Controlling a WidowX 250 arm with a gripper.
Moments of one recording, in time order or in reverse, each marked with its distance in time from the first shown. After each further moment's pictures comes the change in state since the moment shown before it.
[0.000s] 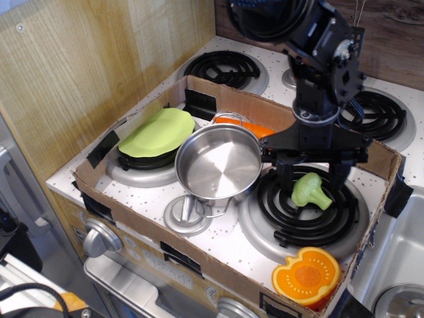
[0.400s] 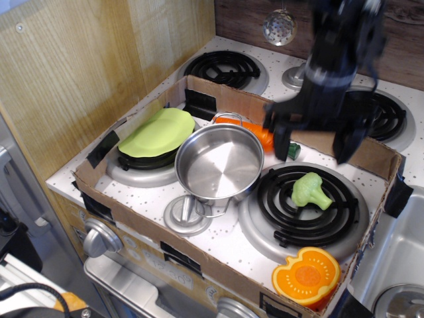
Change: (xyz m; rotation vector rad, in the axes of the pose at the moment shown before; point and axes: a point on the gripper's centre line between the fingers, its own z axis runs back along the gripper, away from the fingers) arm 0.012 -0.005 0.042 0.127 0.050 0.034
